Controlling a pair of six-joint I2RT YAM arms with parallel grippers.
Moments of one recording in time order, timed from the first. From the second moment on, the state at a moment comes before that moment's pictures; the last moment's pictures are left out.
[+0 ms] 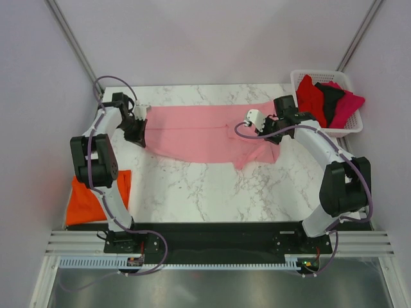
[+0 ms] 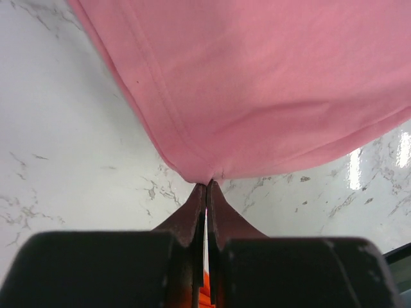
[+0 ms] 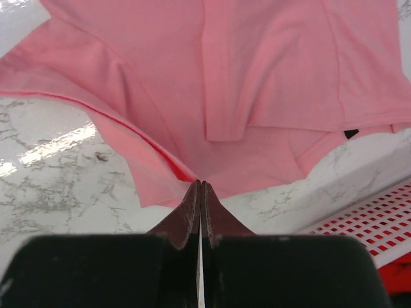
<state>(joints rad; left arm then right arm) 0.09 1.96 1.54 -0.93 0.32 0.38 0.21 1.62 1.27 -0.69 -0.30 -0.98</state>
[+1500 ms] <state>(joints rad) 0.09 2.24 2.03 -1.00 0.29 0.38 0.14 2.18 2.00 -0.55 -0.16 -0.69</state>
